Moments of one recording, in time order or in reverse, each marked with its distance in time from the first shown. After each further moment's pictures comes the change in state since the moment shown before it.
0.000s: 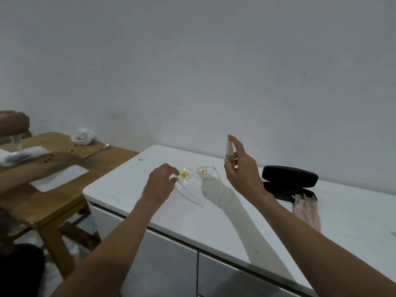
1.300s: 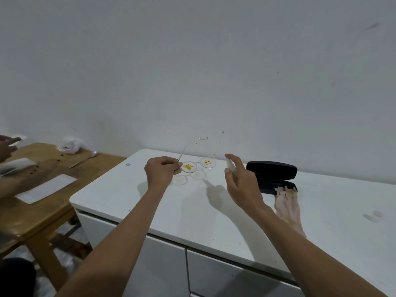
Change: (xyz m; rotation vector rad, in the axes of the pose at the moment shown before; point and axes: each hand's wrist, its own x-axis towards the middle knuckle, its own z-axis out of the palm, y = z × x) left_hand 0.019 0.077 0.004 -0.724 0.168 -0.430; right_hand -0.043 0.029 -0.027 -0.068 0.050 0.082
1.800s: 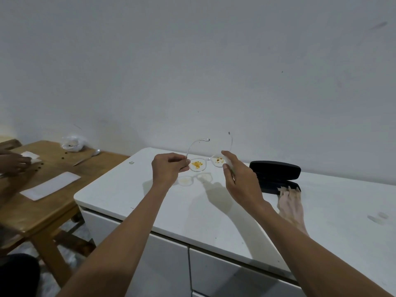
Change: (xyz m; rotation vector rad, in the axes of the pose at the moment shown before) left_hand -0.002 0.005 0.003 -0.065 -0.118 0.041; right_hand 0.005 -0.009 0.006 -0.118 0.002 -0.101
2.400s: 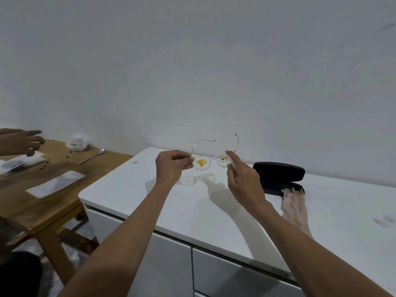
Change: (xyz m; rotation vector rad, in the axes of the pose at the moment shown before) left_hand 0.004 0.004 0.000 -0.030 -0.020 0.020; right_hand 0.001 -0.003 0.005 -0.037 0.032 0.000
